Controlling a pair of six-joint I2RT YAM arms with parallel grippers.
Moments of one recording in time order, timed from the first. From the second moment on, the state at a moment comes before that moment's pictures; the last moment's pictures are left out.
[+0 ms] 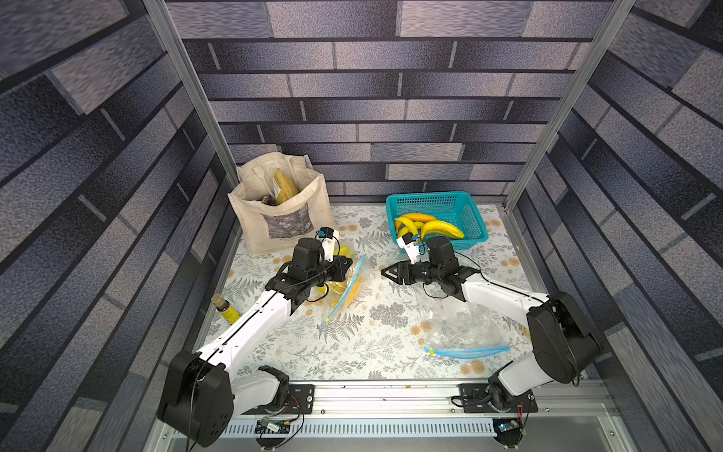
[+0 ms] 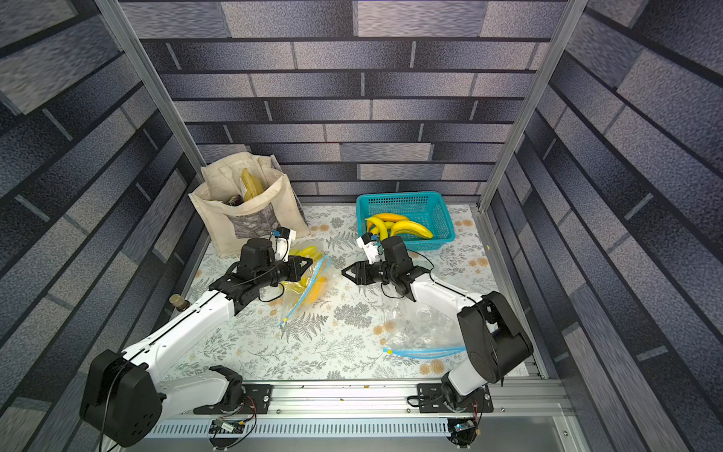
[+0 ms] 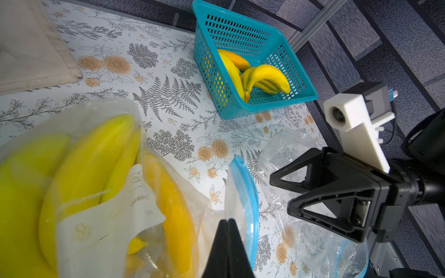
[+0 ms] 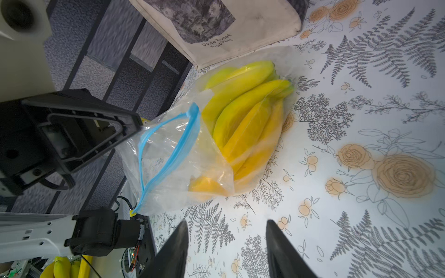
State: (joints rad) left arm -0.39 1.20 0.82 -0.14 0.36 -0.41; right arm 0.57 1.55 0.89 0.09 -0.64 0.48
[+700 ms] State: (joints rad) left arm -0.43 1.23 0.82 -0.09 0.35 -0.42; right arm 0.67 1.66 1.05 0.02 -0.61 0.65
